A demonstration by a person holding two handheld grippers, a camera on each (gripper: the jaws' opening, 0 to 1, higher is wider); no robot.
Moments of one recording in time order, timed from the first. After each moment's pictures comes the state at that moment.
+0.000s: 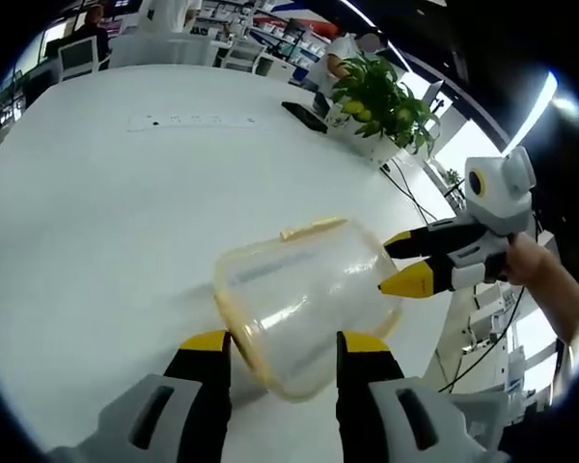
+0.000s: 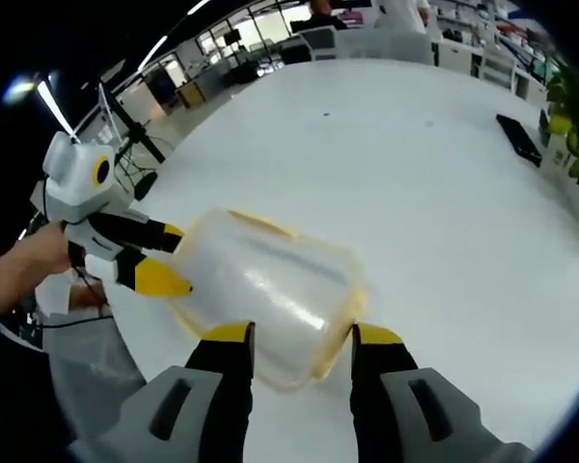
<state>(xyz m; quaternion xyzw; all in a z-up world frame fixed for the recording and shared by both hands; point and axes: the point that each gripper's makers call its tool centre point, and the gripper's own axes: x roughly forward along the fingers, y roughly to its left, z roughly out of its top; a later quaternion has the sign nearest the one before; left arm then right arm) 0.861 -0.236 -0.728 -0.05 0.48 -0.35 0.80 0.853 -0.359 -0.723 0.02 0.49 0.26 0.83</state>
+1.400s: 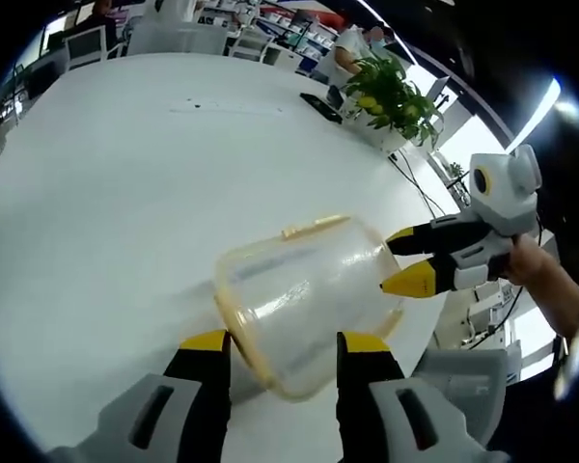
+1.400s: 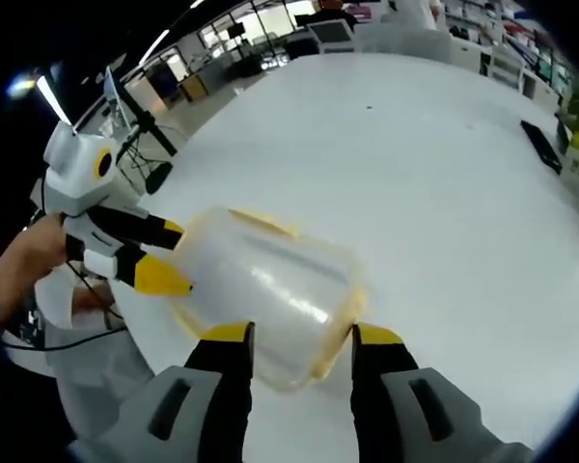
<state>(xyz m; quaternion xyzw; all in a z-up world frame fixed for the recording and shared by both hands) 0.844 -0.150 -0.731 -0.04 0.51 -0.34 0.79 0.835 -0.273 -0.724 0.01 0.50 0.26 0.82</state>
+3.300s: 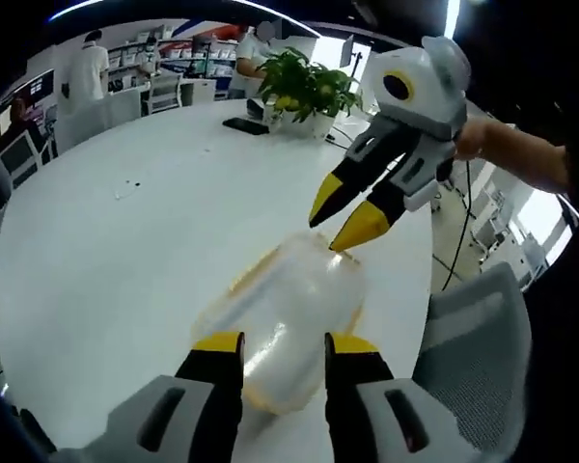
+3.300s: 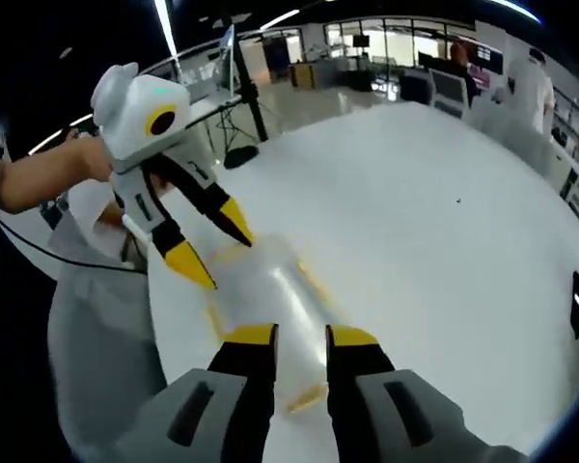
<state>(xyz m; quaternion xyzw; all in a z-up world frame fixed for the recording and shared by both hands) 0.836 -0.166 -0.687 0.12 0.38 -0.48 0.78 0.850 -0.229 -0.675 -0.14 0.39 0.48 0.77</state>
